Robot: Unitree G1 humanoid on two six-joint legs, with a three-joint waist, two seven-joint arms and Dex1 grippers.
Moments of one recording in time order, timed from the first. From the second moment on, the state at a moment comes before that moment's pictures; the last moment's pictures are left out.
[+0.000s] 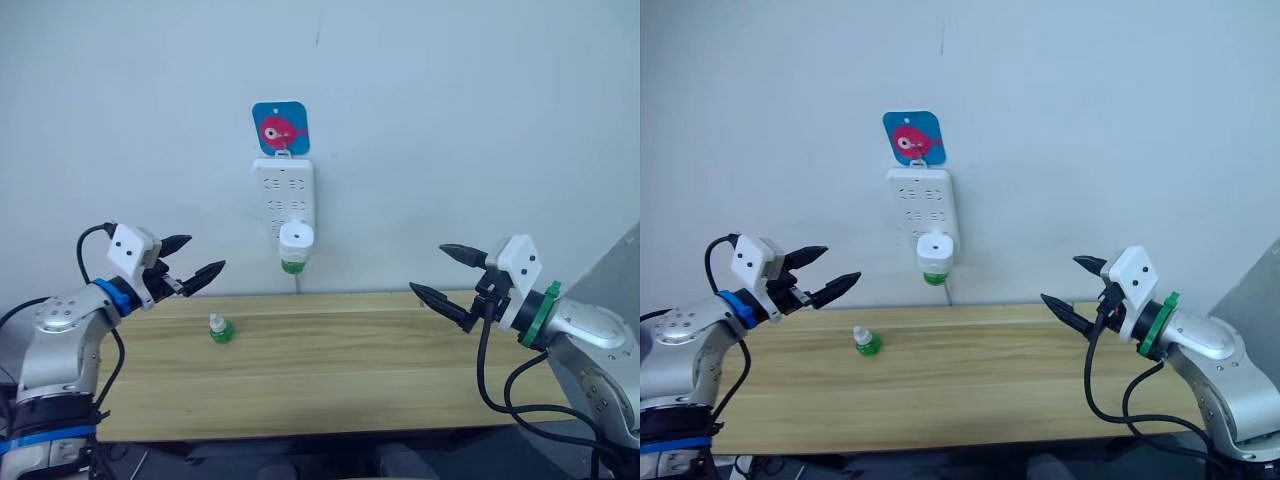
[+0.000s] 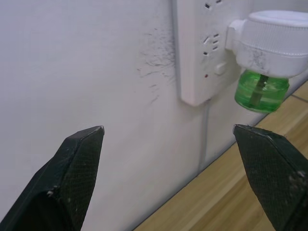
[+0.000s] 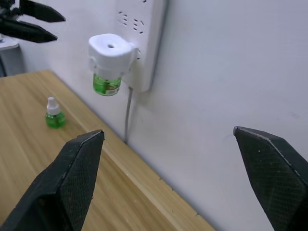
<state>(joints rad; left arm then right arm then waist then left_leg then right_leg) -0.24 0.68 0.27 0.17 -0.37 0.17 -0.87 -0.05 -0.60 -0.12 -0.68 0.47 0.63 0.62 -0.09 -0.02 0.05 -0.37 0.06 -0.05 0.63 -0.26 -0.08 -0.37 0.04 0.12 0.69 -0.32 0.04</state>
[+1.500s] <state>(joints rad) -0.66 0.62 0.14 0.66 -0.31 0.10 -1.06 -0.06 -0.54 0.03 -0.78 0.44 0.71 0.45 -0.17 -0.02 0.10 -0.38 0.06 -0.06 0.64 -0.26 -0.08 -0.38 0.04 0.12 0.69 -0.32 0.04</state>
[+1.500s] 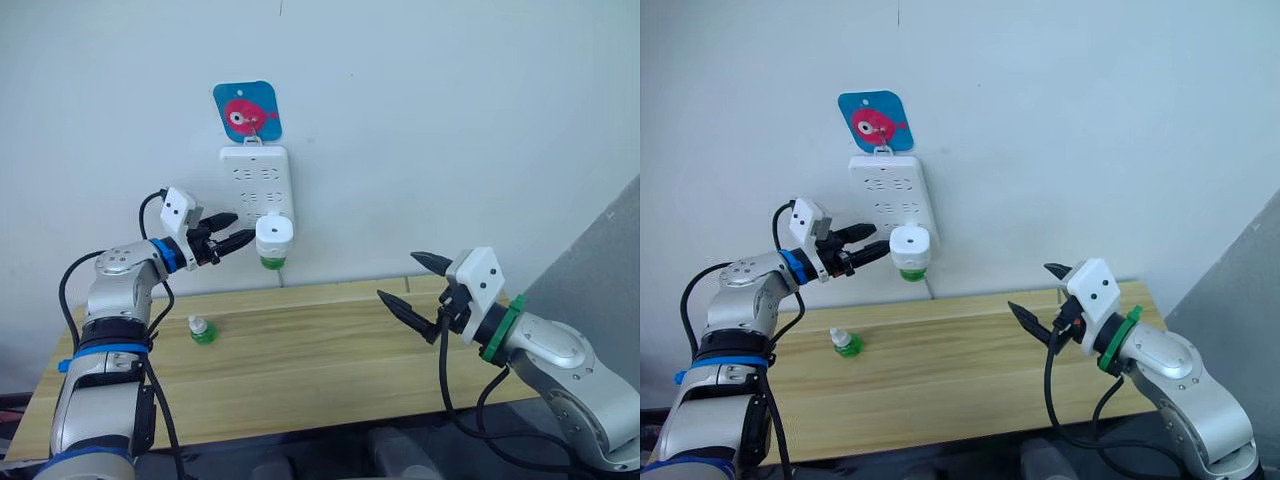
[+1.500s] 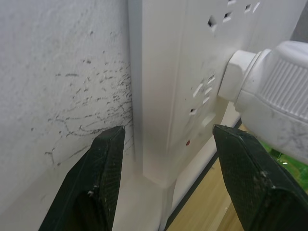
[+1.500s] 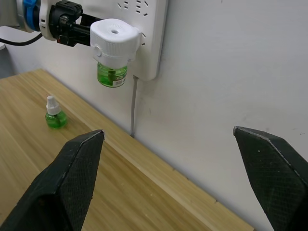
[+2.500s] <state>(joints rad) -0.73 0.62 0.12 0.63 -0.32 0.19 -1.21 -0.33 -0.35 0.16 -0.69 0.49 0.87 0.34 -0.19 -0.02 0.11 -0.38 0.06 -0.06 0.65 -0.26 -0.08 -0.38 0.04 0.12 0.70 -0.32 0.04</state>
